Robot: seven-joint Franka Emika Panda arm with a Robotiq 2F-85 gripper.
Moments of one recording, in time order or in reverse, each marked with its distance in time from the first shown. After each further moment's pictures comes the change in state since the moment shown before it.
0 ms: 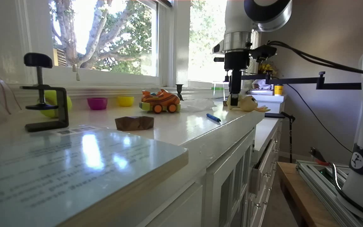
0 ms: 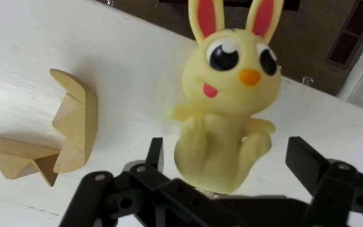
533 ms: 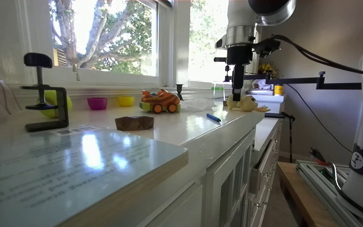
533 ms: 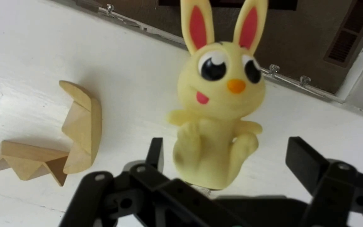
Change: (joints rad) arm -0.005 -0.053 0.010 0.002 -0.001 -0.057 0.026
